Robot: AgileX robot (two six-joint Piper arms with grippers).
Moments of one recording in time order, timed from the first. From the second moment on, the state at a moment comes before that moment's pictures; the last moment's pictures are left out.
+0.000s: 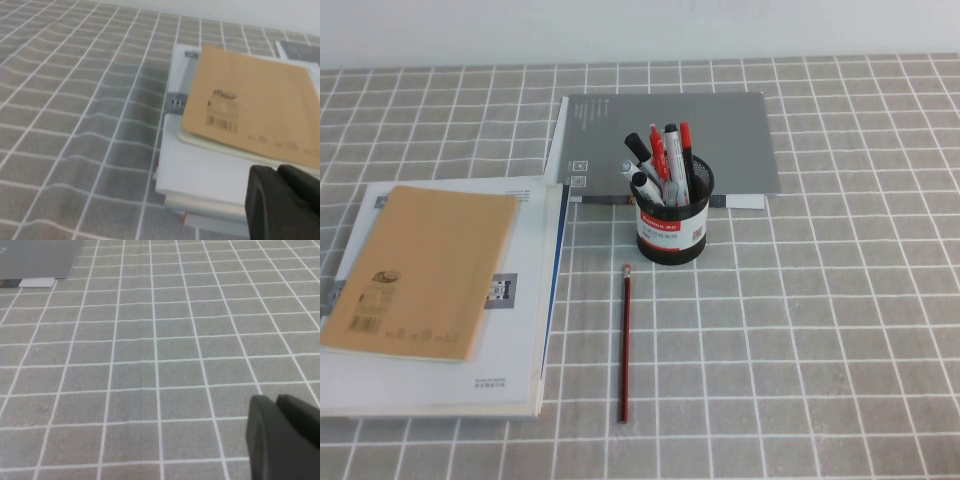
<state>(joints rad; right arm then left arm) 0.01 -0.01 0.03 -0.04 0.38 0.11 0.00 0.02 -0.01 0.02 0.33 -0.11</state>
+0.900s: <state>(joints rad) 0.01 -0.01 0.03 -0.04 0.38 0.11 0.02 -0.01 0.02 -0.02 0.38 -0.03</state>
